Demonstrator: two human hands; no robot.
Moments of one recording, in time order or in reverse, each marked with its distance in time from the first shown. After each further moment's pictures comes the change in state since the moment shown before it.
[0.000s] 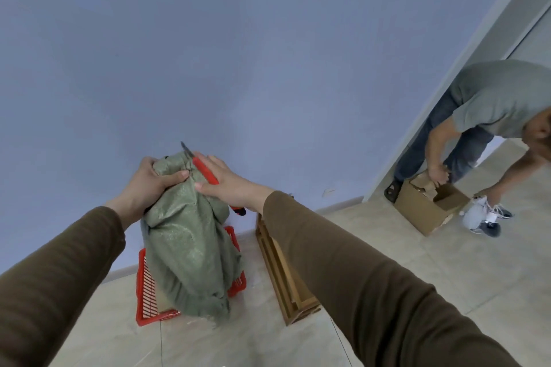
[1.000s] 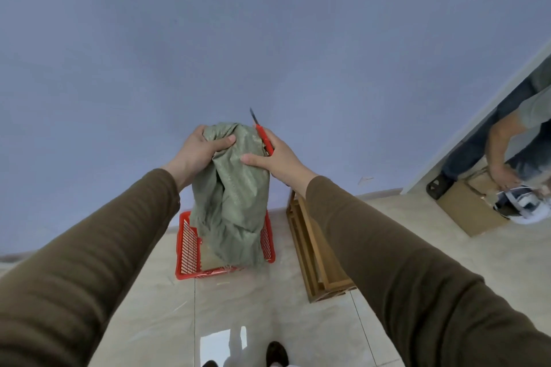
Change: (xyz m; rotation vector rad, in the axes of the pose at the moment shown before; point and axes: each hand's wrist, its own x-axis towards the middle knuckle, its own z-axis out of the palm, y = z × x) left_hand -0.012 0.015 0.001 -0.118 -0.027 -0.010; right_hand 0.024 0.036 0.007 0.277 0.209 -0.002
